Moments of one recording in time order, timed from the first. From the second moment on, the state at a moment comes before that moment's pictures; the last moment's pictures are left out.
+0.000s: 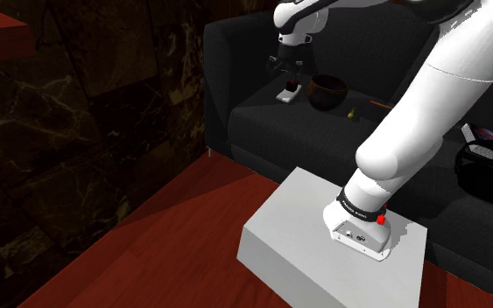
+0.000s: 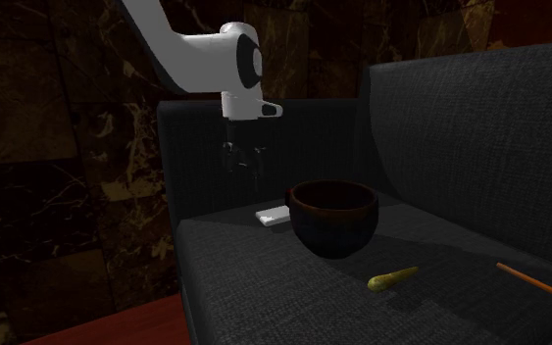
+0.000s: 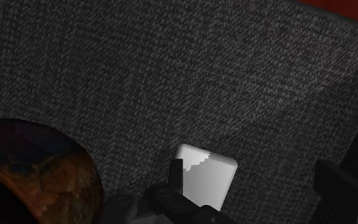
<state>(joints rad) -0.36 0.03 -0.13 -2.08 -0.03 2.09 0.66</state>
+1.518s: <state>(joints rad) -0.44 0.25 -0.20 -2.02 0.05 2.27 0.77</state>
